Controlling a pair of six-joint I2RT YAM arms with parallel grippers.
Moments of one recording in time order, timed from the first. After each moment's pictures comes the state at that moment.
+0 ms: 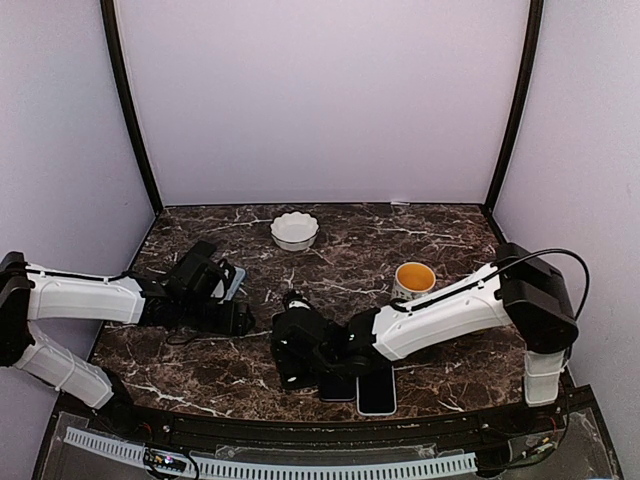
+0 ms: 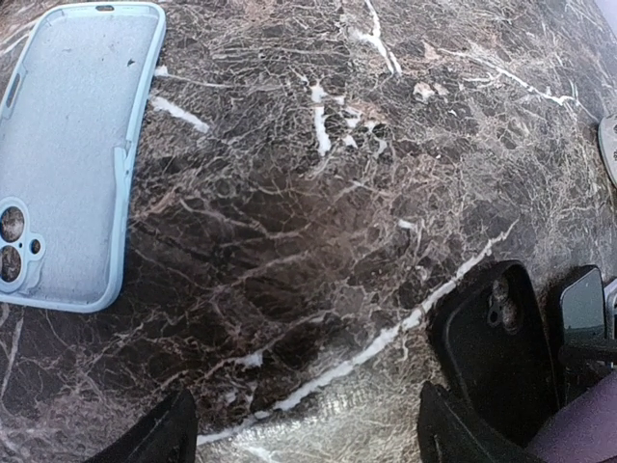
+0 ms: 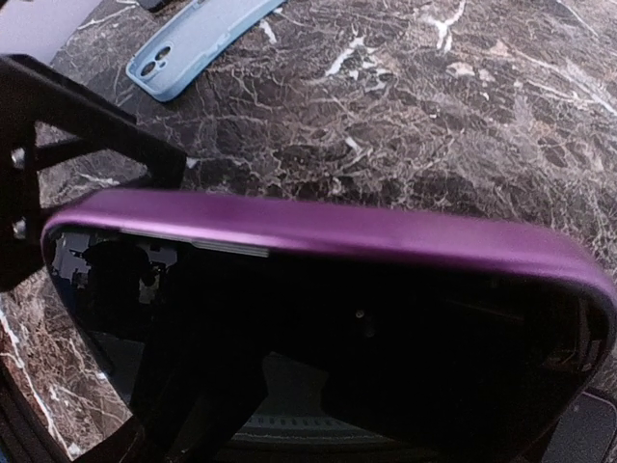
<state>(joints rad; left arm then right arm) -0.71 1.34 0.62 -0.23 -0.07 -0.55 1.34 1.99 1.27 -0.13 0.40 0.78</state>
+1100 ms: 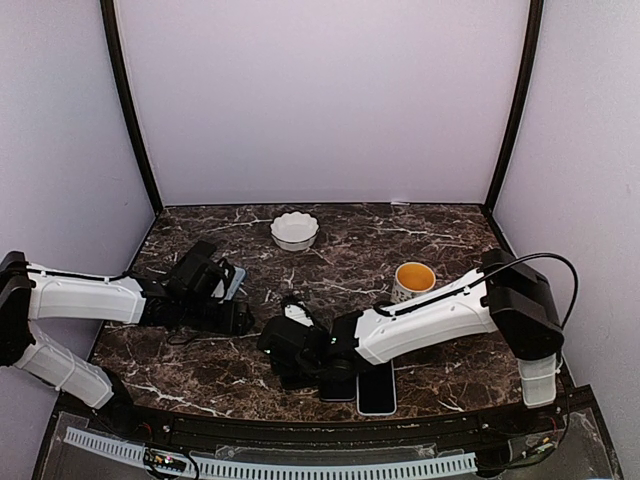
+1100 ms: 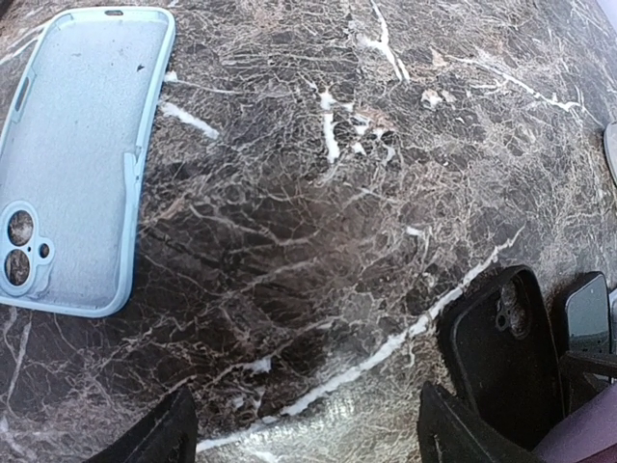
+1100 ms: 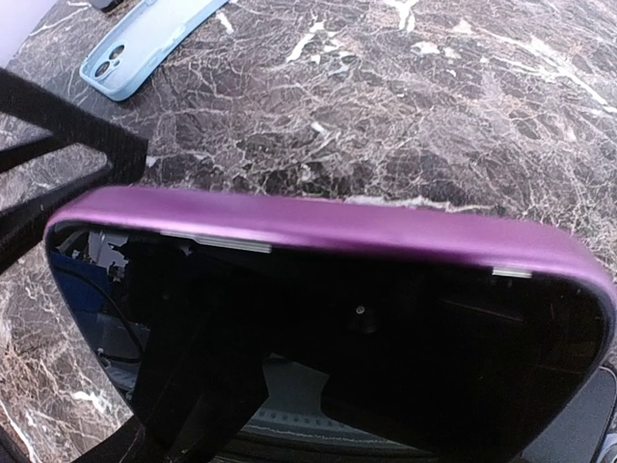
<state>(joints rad) -0.71 1.35 0.62 -0.22 -0.08 -0.55 1.37 2.08 1.40 -0.31 0.49 0.89</state>
